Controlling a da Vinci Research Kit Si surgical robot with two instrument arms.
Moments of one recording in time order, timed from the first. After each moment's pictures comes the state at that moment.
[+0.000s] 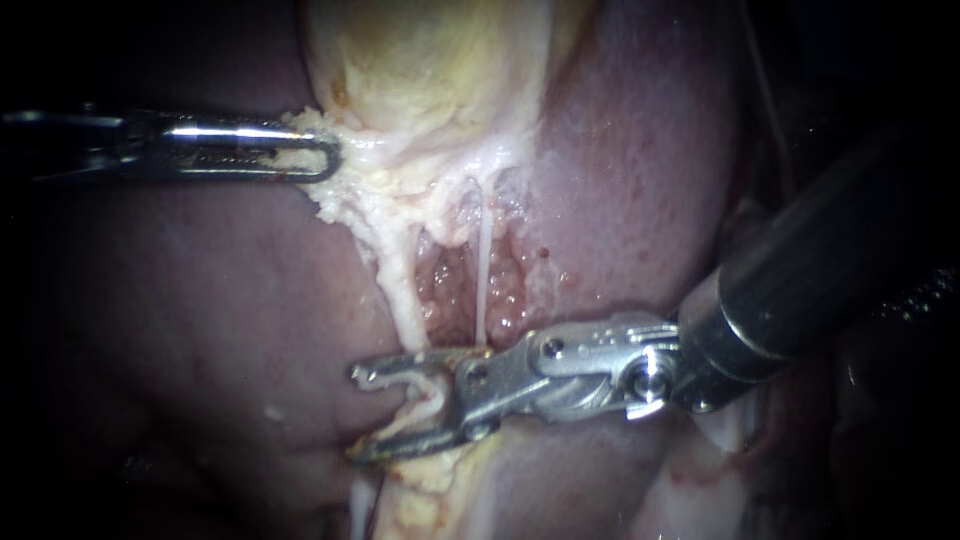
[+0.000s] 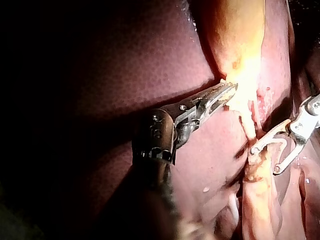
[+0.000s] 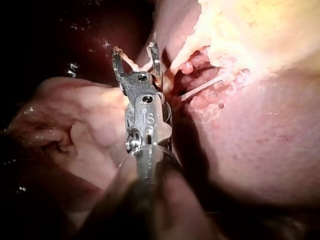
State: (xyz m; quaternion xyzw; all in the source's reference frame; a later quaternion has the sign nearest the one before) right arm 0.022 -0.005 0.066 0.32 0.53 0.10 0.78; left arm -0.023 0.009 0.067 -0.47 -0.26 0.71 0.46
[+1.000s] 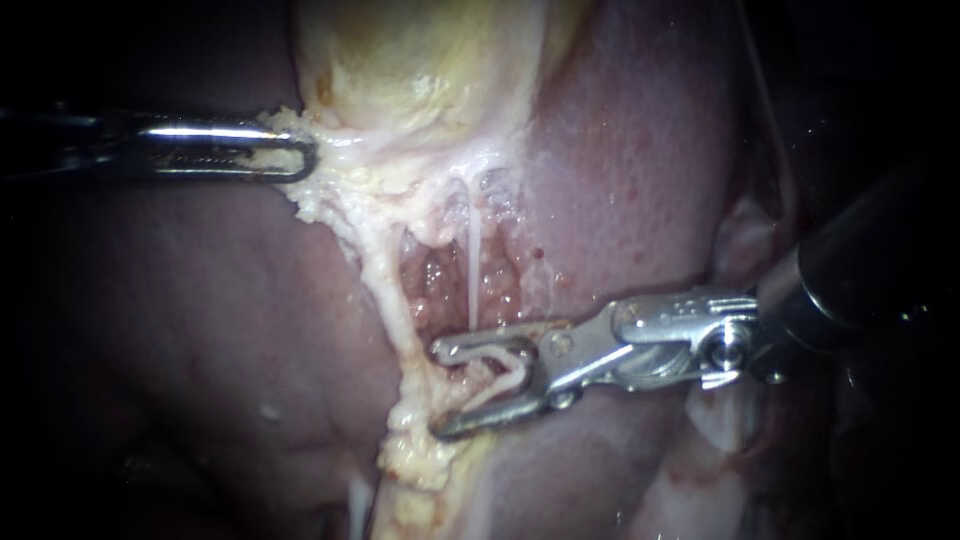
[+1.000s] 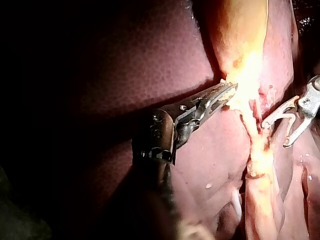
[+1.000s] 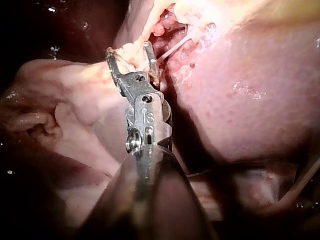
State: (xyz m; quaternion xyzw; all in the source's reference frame) right arm 0.015 -0.001 0.069 0.32 0.52 0.12 0.78; left arm -0.022 0.009 0.066 -0.47 -0.26 0.71 0.46
